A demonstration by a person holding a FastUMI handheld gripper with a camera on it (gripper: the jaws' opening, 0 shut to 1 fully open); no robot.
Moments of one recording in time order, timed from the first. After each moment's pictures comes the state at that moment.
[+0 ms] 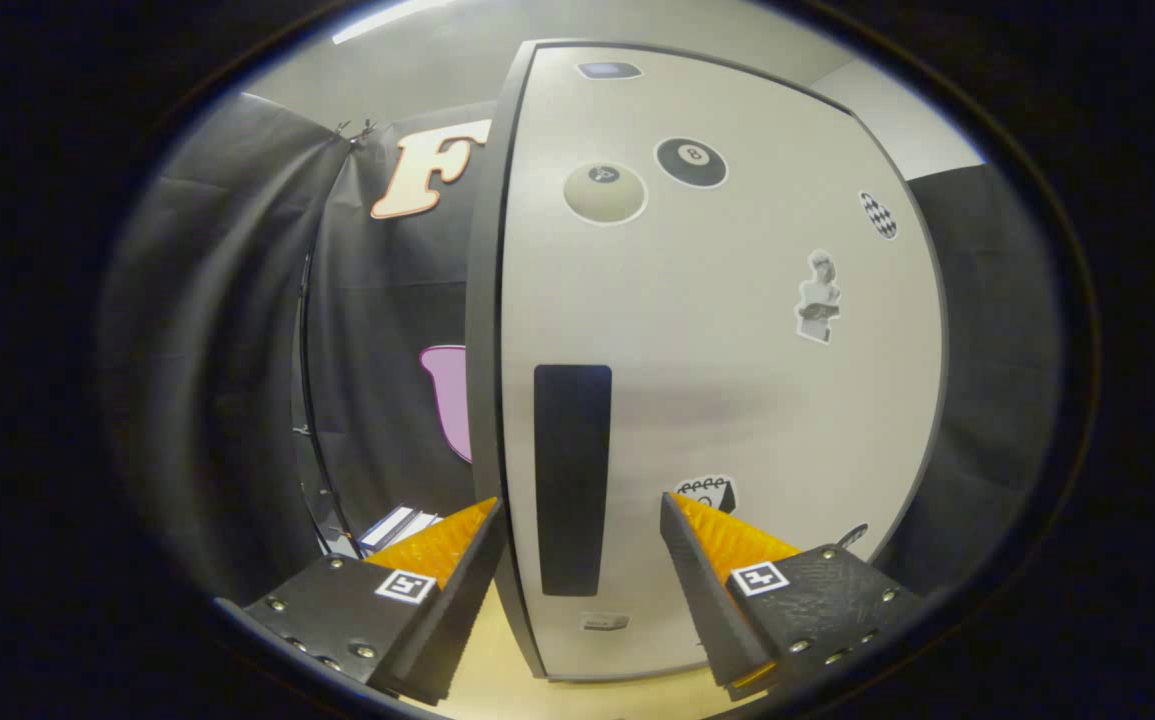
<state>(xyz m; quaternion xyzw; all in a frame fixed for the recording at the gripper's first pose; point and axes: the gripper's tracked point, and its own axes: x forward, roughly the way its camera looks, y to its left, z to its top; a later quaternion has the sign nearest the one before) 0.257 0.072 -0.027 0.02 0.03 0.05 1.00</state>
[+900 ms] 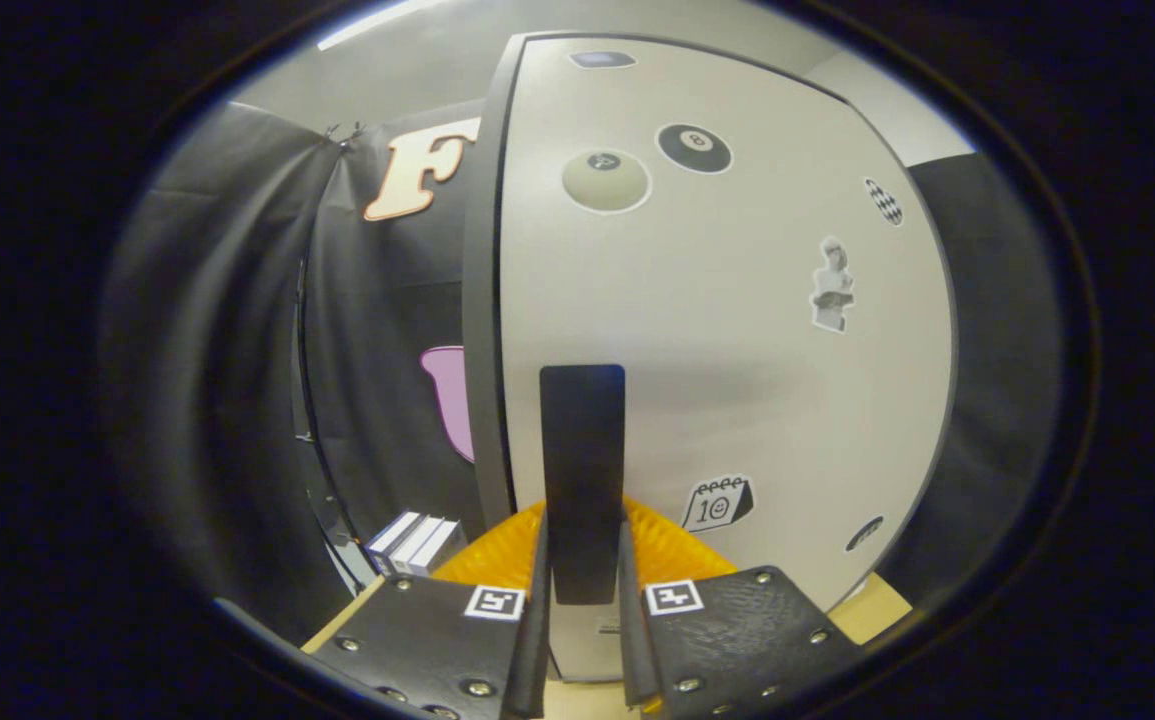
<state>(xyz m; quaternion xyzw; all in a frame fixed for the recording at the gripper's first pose) 0.261 0.079 -0.027 0.03 0.03 0.05 1.00</state>
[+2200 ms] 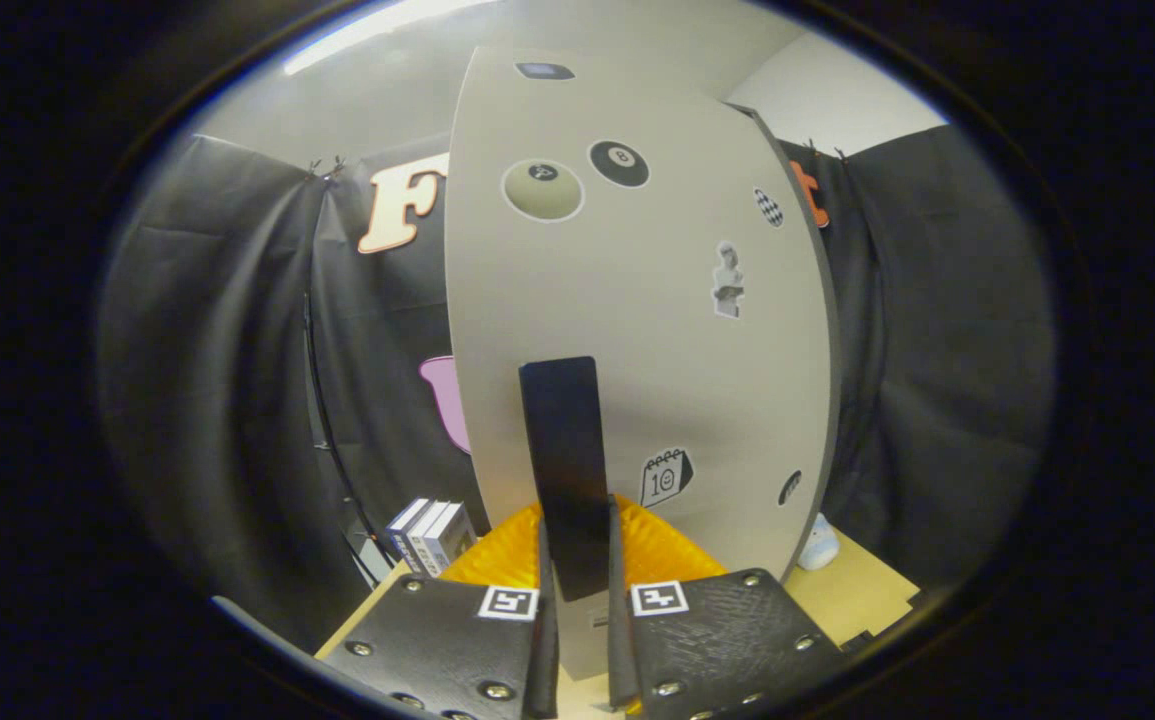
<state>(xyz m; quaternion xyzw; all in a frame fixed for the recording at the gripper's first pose) 0.170 0.042 -0.020 0.08 0.03 0.03 1.00</state>
